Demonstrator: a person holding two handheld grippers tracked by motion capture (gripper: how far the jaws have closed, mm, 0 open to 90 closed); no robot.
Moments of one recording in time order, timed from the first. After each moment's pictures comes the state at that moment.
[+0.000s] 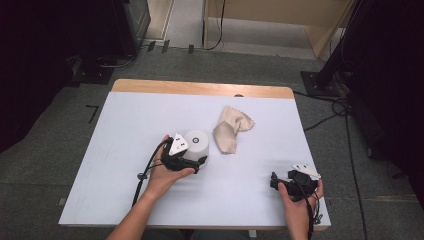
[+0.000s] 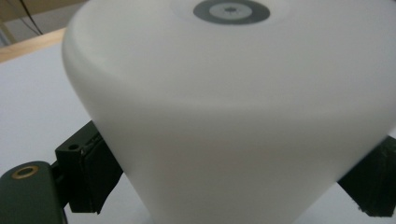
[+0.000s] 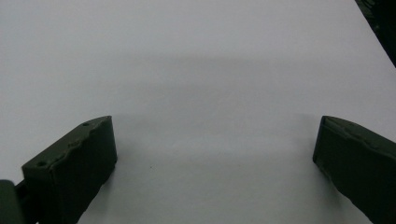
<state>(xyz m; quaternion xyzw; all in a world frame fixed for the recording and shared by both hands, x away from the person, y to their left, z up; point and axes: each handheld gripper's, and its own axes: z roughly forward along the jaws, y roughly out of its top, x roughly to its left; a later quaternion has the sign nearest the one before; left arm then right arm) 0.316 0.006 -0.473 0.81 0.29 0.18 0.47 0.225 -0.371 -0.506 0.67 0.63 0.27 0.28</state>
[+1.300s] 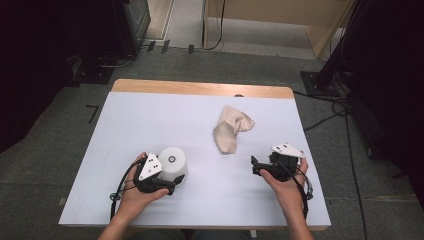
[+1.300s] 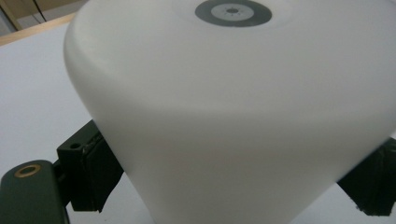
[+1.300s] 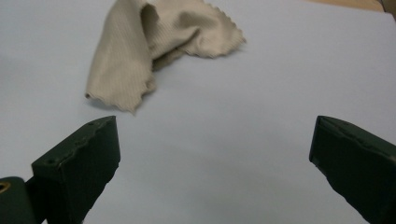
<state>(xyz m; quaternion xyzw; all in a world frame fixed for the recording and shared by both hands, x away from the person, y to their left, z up) 0.256 0.075 -0.472 0.82 0.29 0.18 0.47 0.260 -0.314 -0.445 0.56 0.70 0.35 0.27</state>
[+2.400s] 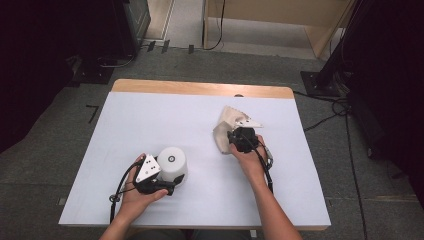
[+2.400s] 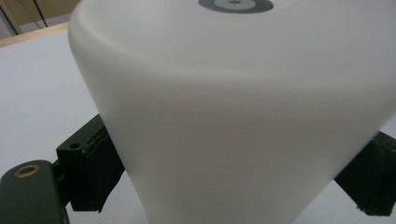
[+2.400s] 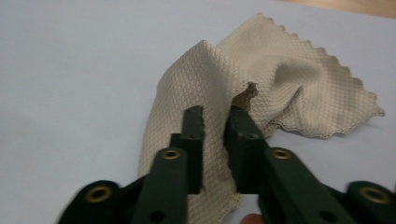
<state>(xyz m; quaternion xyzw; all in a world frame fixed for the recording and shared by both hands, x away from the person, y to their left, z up) 0.255 0.078 -0.479 0.80 0.29 0.18 0.49 0.355 -0.238 -0.464 0.54 0.72 0.37 0.22</state>
